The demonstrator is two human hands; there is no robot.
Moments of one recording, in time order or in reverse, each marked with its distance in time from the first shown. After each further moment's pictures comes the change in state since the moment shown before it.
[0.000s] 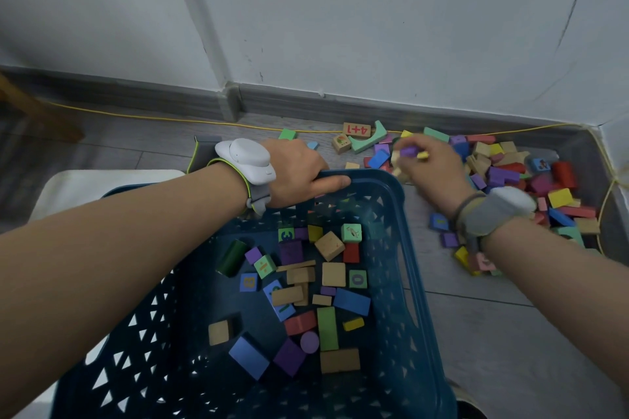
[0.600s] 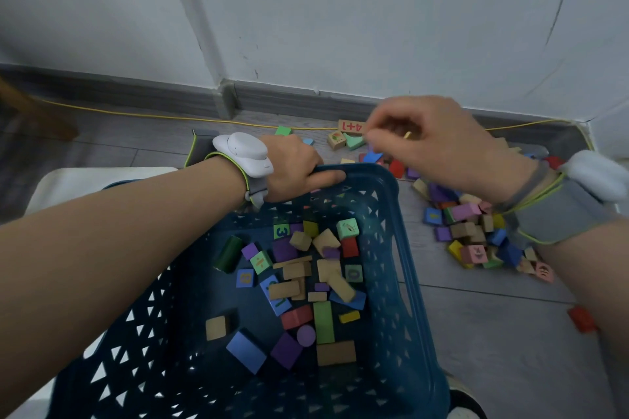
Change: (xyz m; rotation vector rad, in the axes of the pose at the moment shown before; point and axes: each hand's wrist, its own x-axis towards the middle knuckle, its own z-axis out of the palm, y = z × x) left_hand -0.002 0.001 -0.004 -0.025 -0.023 -0.003; right_hand -0.042 -0.116 -0.059 -0.150 -0.281 -0.439
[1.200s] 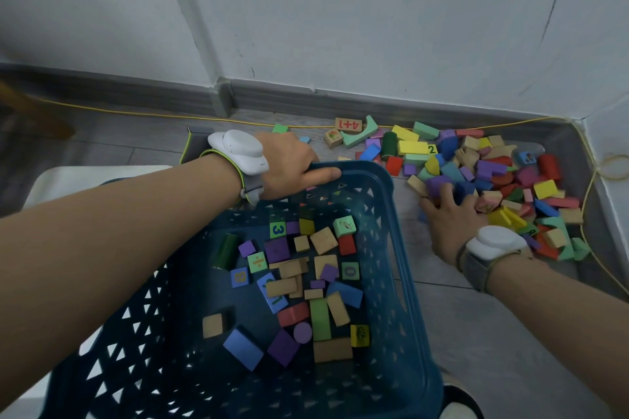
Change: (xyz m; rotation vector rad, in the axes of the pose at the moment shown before) left_hand 0.001 -0.001 0.002 0.007 -0.011 -0.009; right_hand -0.085 0.162 0.091 -0.979 -0.326 0.614
